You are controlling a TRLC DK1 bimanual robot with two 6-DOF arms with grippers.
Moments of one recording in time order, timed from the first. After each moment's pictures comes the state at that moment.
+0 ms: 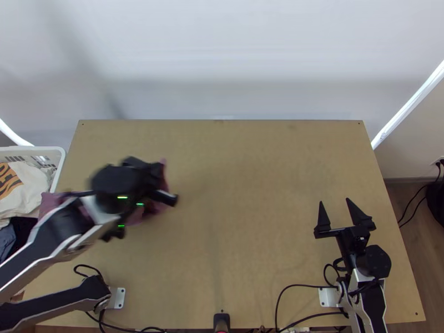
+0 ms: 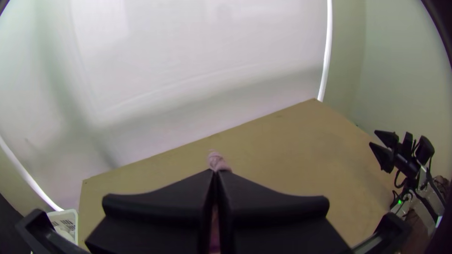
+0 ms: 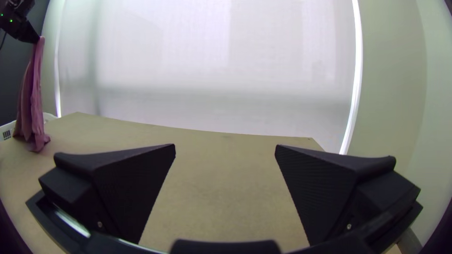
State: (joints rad) left arm -0.87 1.11 1.29 -0.62 -0.48 -0.14; right arm 0.08 0.00 0.01 0.02 -0.05 -0.03
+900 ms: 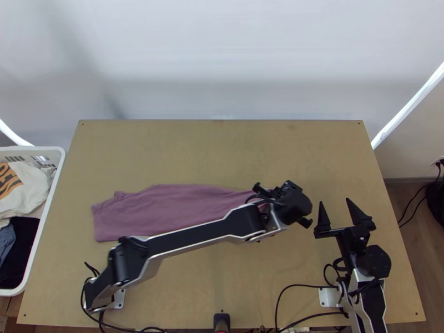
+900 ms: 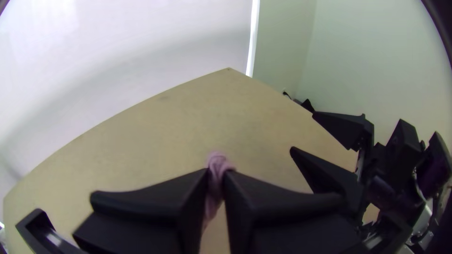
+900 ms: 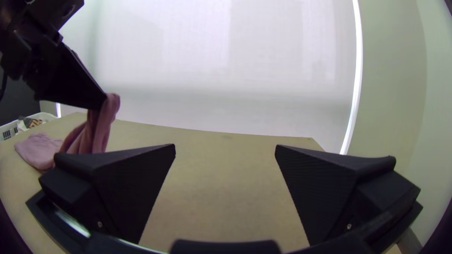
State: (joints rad) left arm -1.23 2.15 2.07 -0.49 -0.48 -0.34; right arm 0.08 0.00 0.01 0.02 -0.05 -0.03
